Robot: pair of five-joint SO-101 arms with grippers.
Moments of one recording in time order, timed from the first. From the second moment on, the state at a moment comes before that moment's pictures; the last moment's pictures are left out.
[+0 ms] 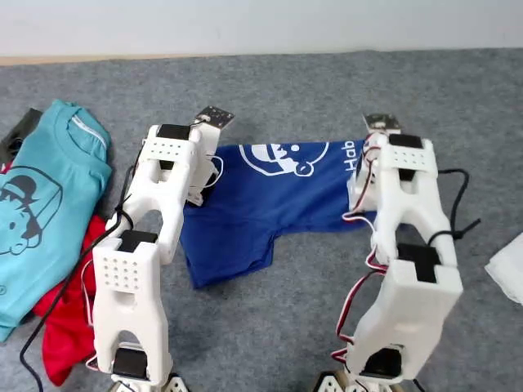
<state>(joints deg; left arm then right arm) 4.1 41.5 -18.3 82.0 -10.0 3.8 24.3 -3.8 75.2 6.7</state>
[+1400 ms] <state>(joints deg) 4.1 41.5 -18.3 82.0 -10.0 -1.8 31.9 -30.0 73.4 20.8</state>
